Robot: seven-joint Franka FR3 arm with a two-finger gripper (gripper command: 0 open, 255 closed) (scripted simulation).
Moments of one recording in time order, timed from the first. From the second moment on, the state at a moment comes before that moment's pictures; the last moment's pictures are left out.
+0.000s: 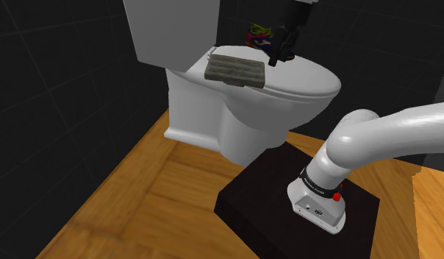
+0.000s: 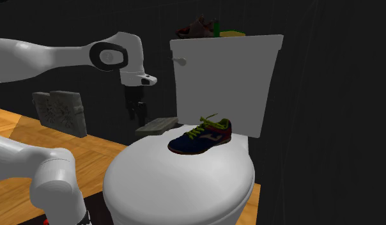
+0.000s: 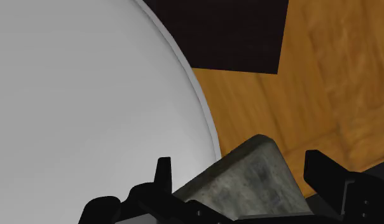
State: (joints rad) arm -0.02 -0.81 0.04 -2.34 0.07 1.52 -0.10
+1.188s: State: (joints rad) arm -0.12 -0.41 -0.18 -1.94 -0.05 1.60 -0.31
